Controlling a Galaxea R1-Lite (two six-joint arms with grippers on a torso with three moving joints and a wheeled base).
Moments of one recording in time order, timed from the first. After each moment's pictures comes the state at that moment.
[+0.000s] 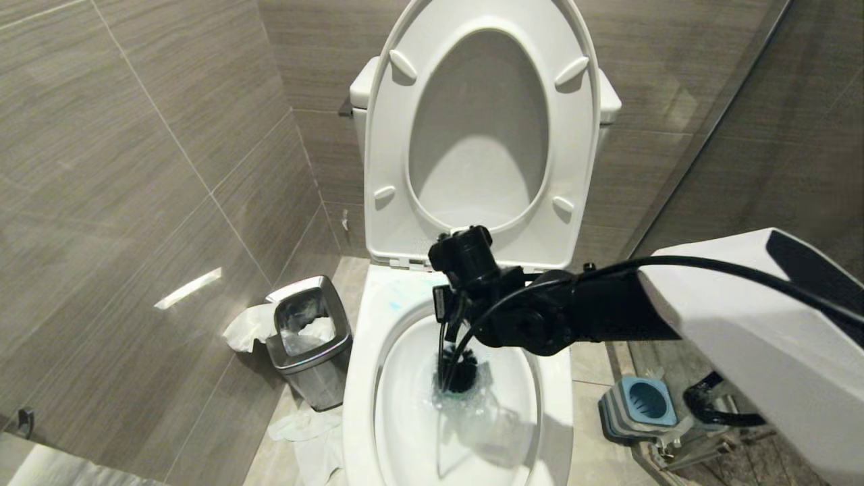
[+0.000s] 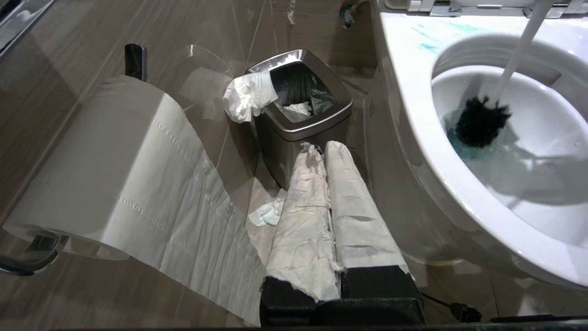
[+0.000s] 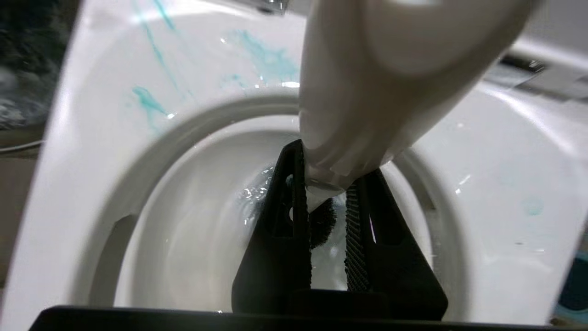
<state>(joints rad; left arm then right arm) -0.01 0.00 0.00 0.00 -0.01 0.02 0.75 2.28 -1.67 -0.05 -0.55 0.28</state>
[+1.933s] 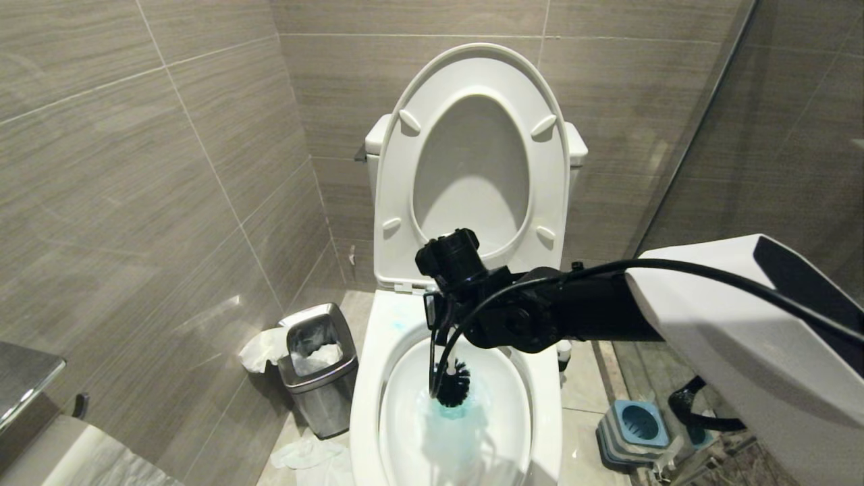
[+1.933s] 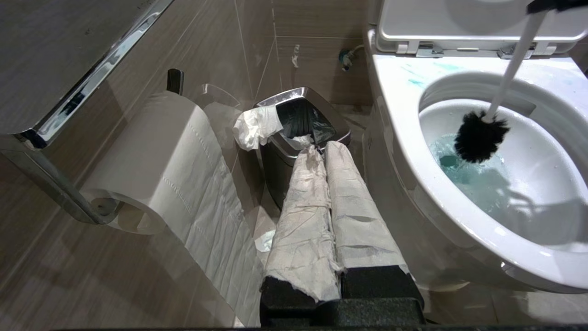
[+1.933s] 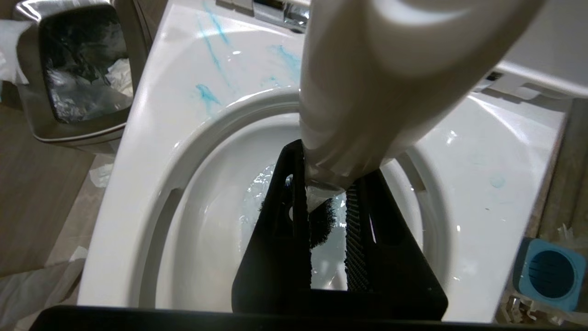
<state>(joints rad) -0.01 0.00 0.00 0.00 -0.01 0.02 0.76 2.32 -1.75 0.06 -0.52 0.32</state>
